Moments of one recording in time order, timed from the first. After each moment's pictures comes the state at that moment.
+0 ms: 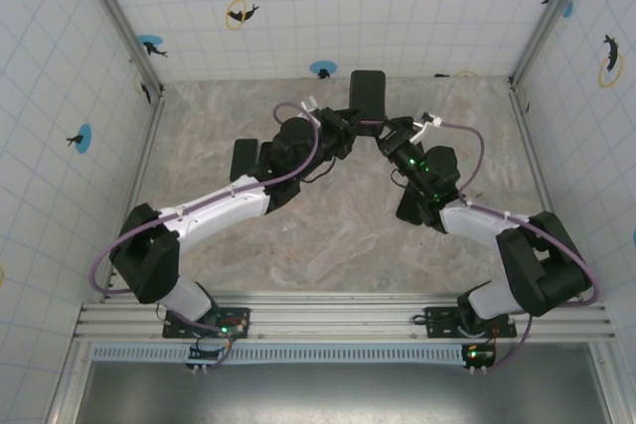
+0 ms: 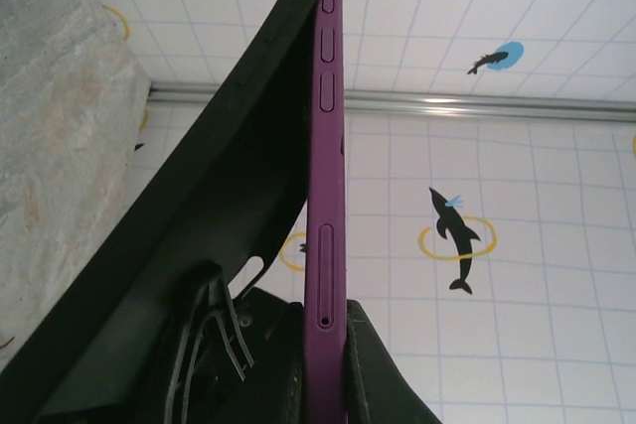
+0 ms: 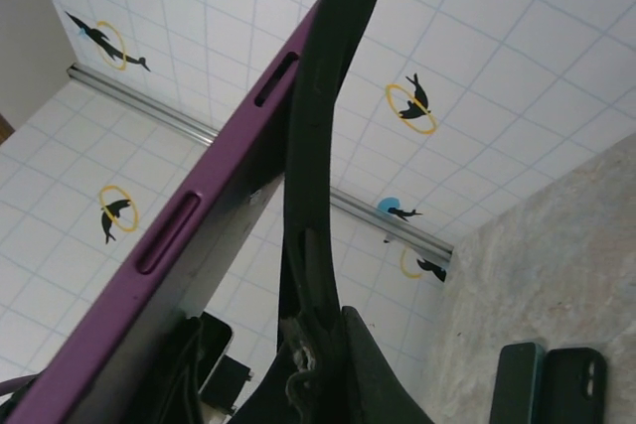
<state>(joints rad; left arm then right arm) -0.84 1.55 1.11 0.44 0.00 -1.61 0.48 1.43 0.59 1.04 -0.19 1.18</state>
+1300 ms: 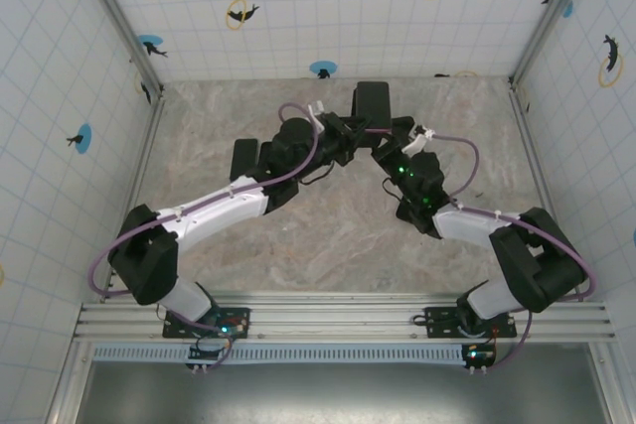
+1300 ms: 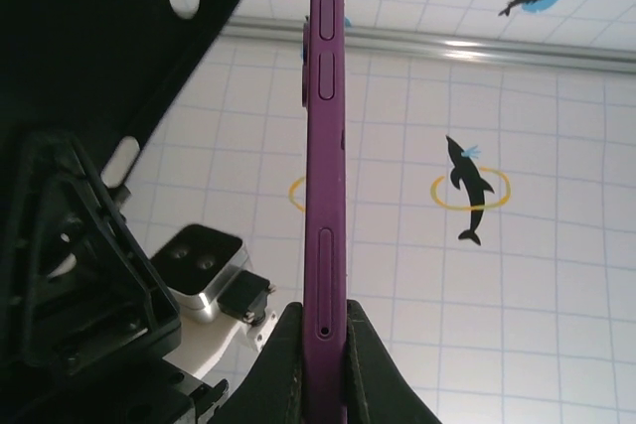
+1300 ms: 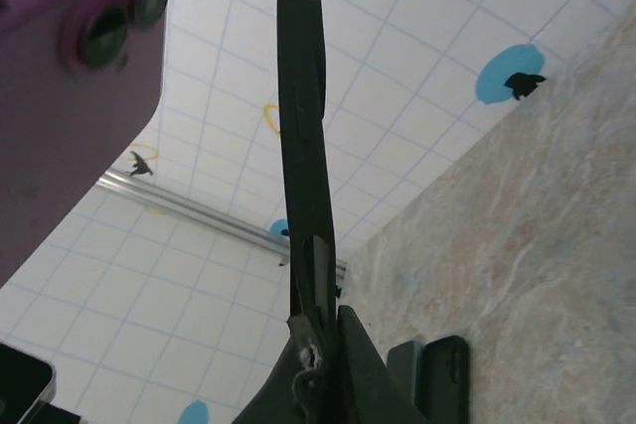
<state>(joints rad) -0.81 1.53 1.09 0.40 0.15 -1.63 0.56 1.46 0.57 0.90 0.07 1.12</state>
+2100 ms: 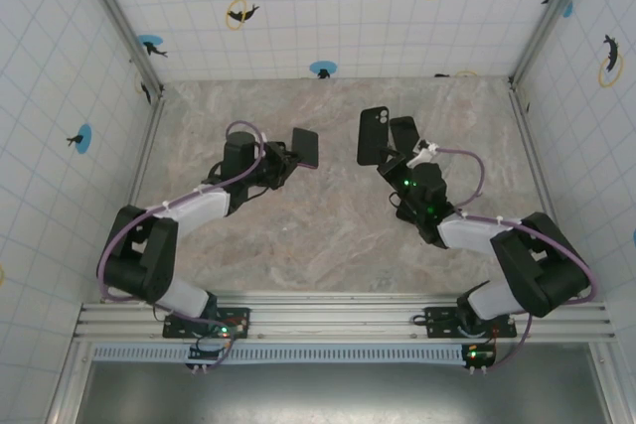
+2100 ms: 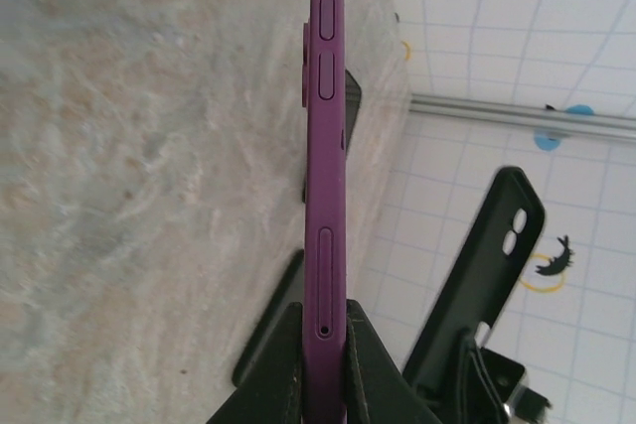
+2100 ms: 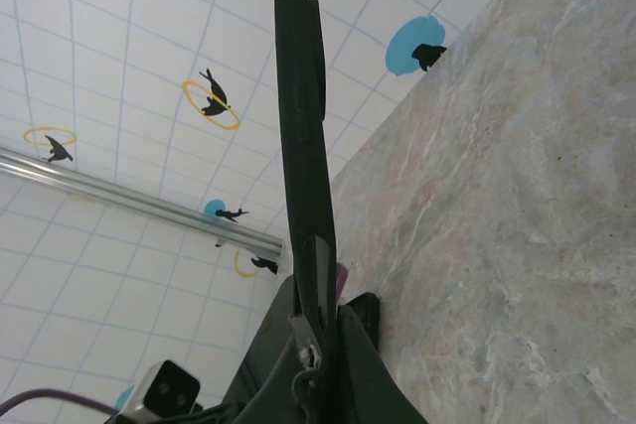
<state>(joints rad) -0.38 1.53 0.75 0.29 0.51 -1.34 0.55 1.44 0.47 0.86 0.06 1.12</state>
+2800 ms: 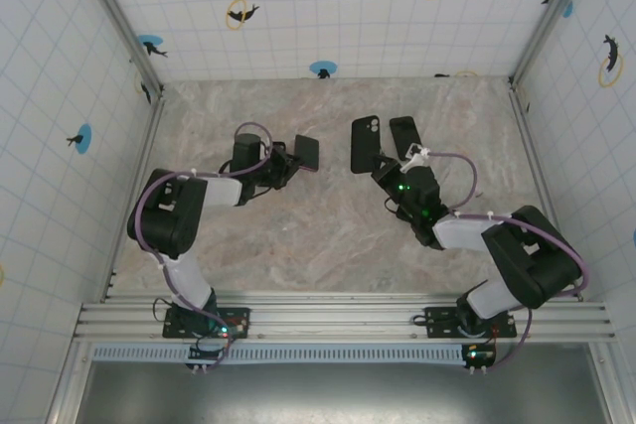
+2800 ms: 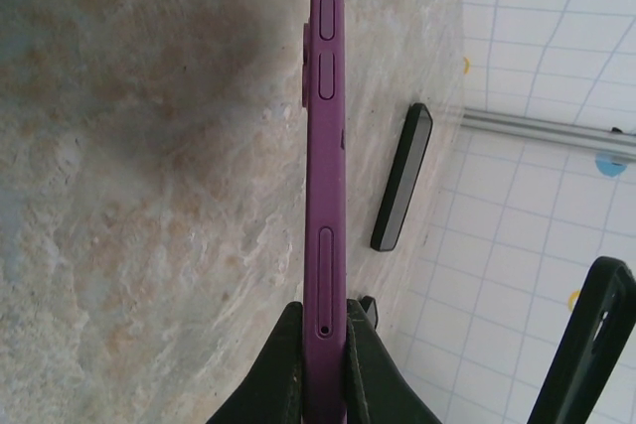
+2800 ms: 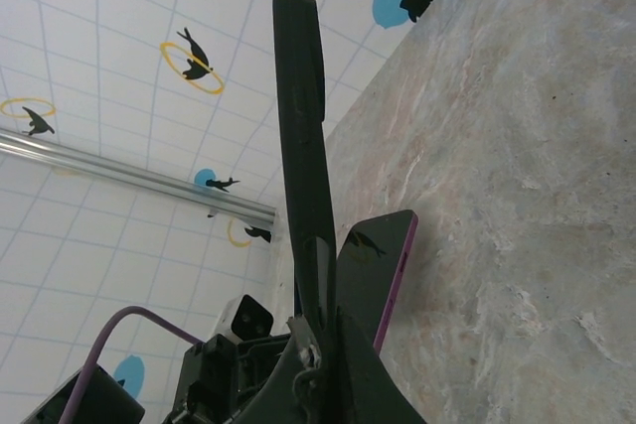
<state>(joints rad) -0.33 1.83 0.81 0.47 0.56 -1.30 0.58 1.49 0.46 0.88 0.04 1.15</state>
